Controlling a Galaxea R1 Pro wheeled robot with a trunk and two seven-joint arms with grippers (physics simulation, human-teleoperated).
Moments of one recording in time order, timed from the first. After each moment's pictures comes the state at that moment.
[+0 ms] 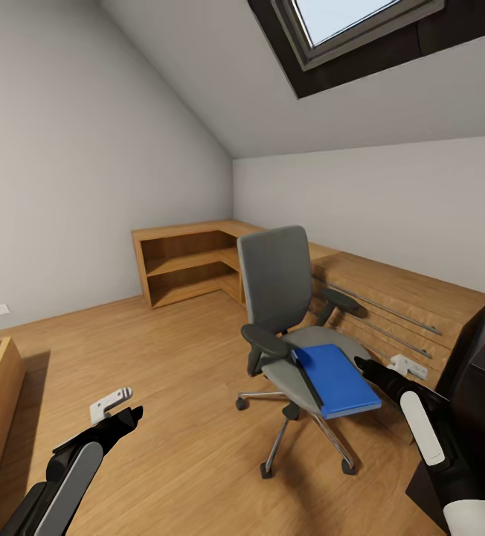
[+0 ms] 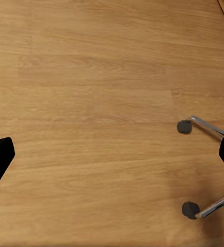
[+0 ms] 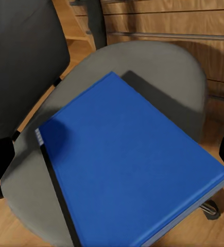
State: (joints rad) left arm -0.24 0.15 -0.06 -1.41 0.75 0.54 0.54; right arm -0.49 -0.16 -0.17 -1.18 -0.55 0.51 -0.16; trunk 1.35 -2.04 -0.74
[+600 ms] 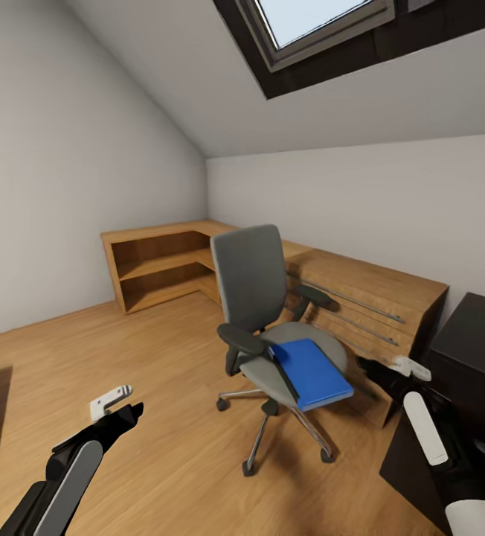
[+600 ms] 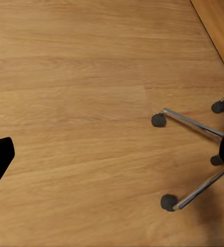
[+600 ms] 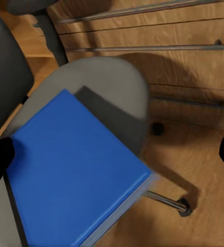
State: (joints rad) left arm -0.24 0.14 -0.06 -1.43 0.75 0.53 0.54; right arm -0.49 -0.16 -0.19 -1.17 -0.57 0.51 -0.15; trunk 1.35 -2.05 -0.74
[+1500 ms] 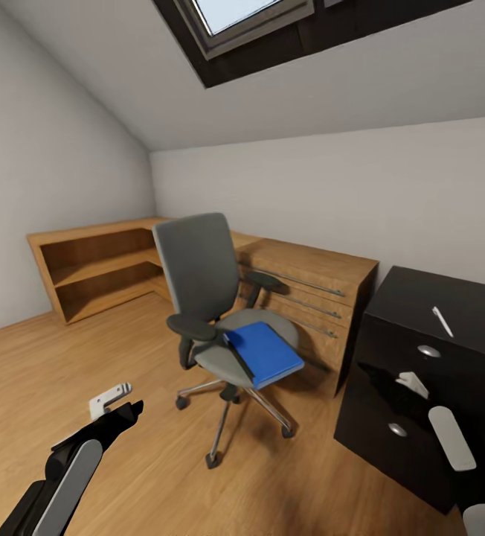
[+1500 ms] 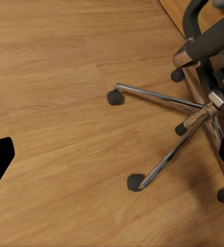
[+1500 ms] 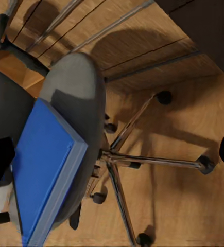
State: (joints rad) left arm -0.24 0.14 -0.06 -1.44 0.75 0.53 0.54; right arm -0.49 -0.20 -0.32 -1.01 -0.84 0.62 0.09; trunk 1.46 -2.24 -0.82
